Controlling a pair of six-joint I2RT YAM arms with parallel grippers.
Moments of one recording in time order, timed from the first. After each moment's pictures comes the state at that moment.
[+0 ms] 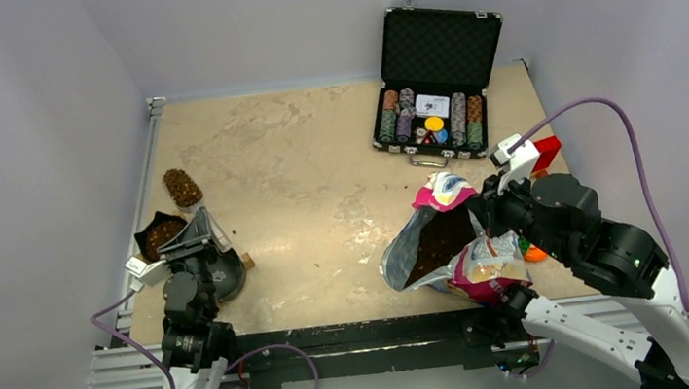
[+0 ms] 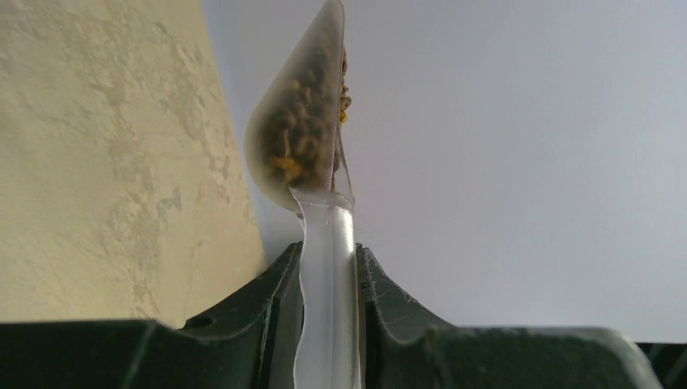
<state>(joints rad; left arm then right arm) -0.17 0.02 0.15 -0.08 -0.43 -1.49 0.76 0.62 1.17 -0.98 0.26 0.22</state>
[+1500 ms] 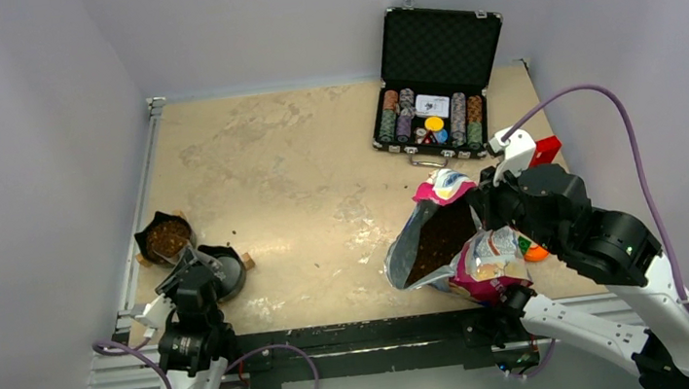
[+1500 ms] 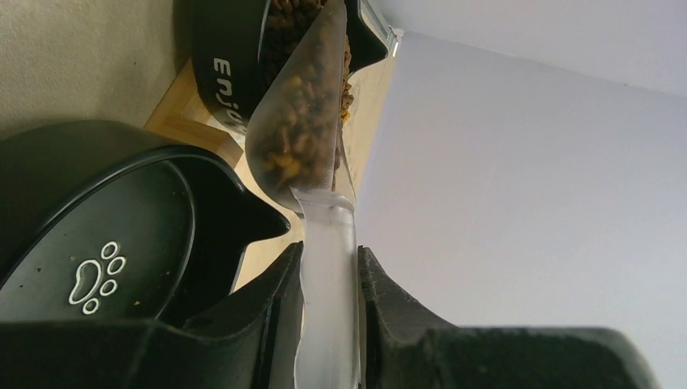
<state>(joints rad) -0.17 0.01 0.19 -0.72 -0.74 -2.01 0.77 0.70 1.23 -1.03 0.35 0.28</state>
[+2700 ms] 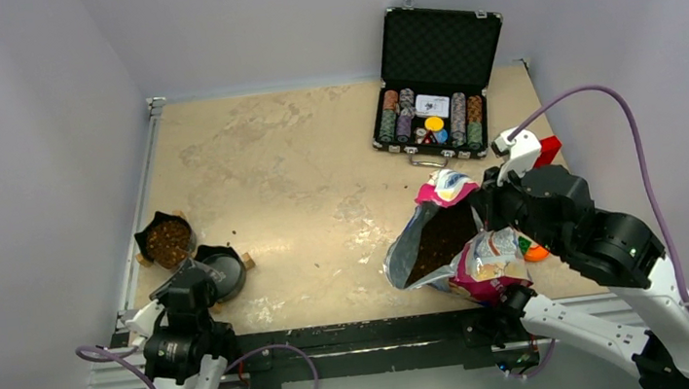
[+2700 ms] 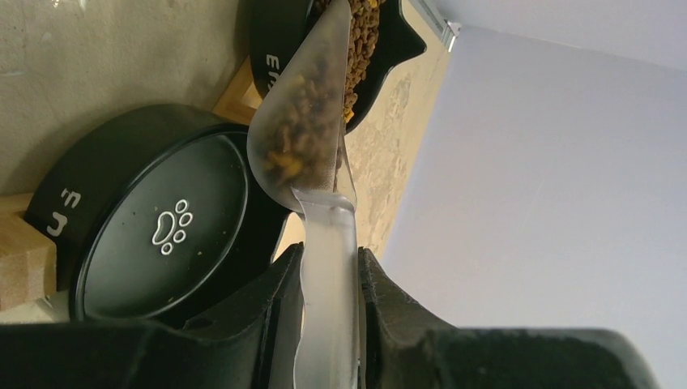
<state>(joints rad) -0.17 0.05 0.36 -1.01 -0.66 -2.04 0.77 0.68 1.23 -1.04 0.35 0.32</state>
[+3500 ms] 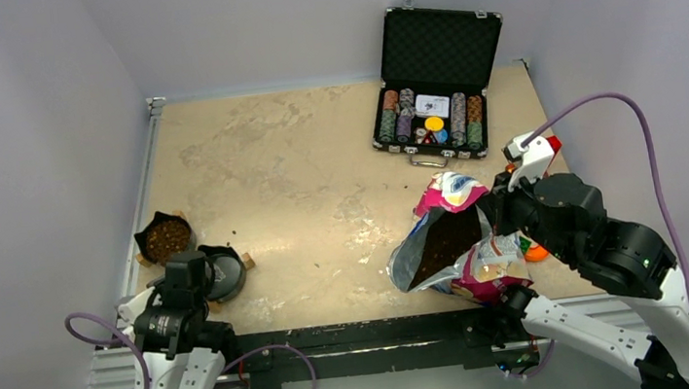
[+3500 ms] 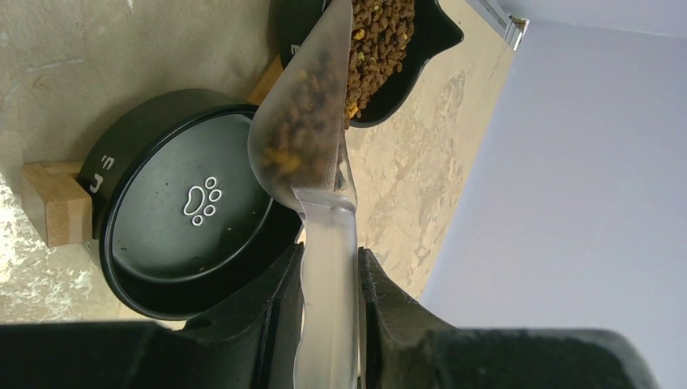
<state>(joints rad) -0.17 0.33 0.54 -1.11 -0.59 -2.04 0.77 0.62 1.22 -1.06 0.38 0.32</state>
